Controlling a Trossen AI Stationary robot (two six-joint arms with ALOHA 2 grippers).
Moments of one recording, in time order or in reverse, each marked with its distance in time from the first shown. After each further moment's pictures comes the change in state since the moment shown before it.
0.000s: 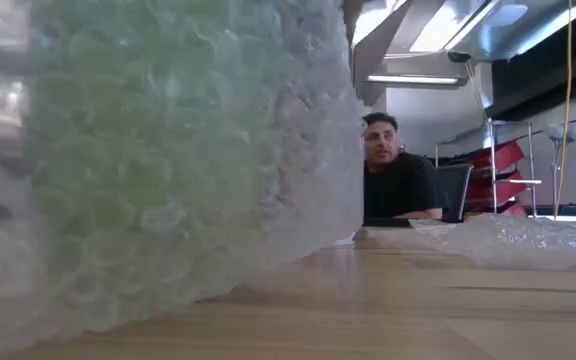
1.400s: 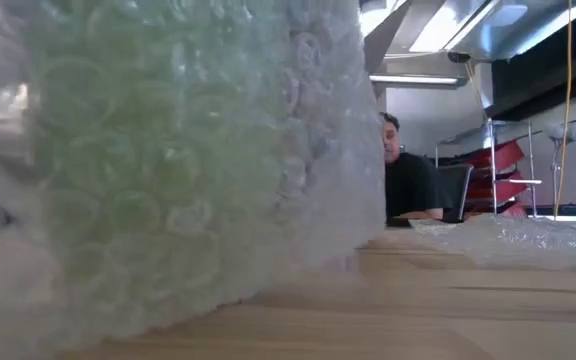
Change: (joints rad) left arm 0.038 0.197 -0.067 0.238 0.004 -0.031; right arm 0.001 -0.095 0.008 -0.022 0.009 -0.006
